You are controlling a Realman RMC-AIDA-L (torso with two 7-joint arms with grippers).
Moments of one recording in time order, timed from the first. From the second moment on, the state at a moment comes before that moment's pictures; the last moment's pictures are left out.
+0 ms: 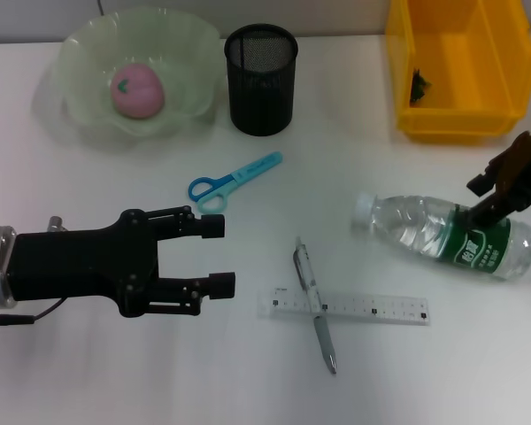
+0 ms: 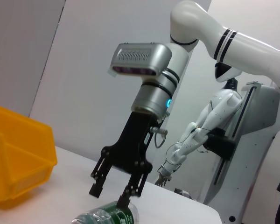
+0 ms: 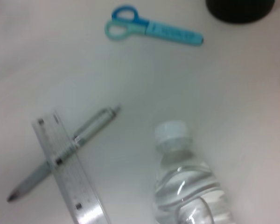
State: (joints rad) left arm -0.47 -2.02 0.81 0.52 1.86 1.85 -1.29; right arm 0.82 1.97 -0.95 -0.94 -2.66 -1.70 2.01
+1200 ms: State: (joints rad) left arm -0.47 -2.03 0.81 0.52 1.86 1.86 -1.29; right arm 0.85 2.08 -1.13 -0.85 -2.81 -1.52 2.03
